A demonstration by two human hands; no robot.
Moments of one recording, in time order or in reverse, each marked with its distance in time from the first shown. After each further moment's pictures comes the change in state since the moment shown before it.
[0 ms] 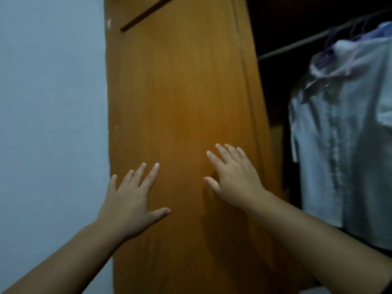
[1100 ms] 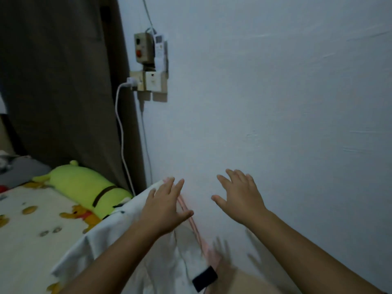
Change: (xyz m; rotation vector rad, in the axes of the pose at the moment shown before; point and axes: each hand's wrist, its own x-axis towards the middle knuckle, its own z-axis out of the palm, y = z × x) left_hand -0.590 -0.194 -0.150 0.450 -0.384 -1.389; right_hand -0.282 -0.579 -0.079 1.090 -0.439 -1.236
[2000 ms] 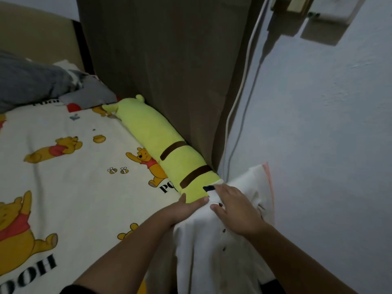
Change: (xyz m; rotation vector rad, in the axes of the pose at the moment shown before) left_hand 0.045 -0.332 0.129 -1.016 -0.576 -0.790; right_hand 0.174 -0.250 0.239 0.211 -0.449 -0.281
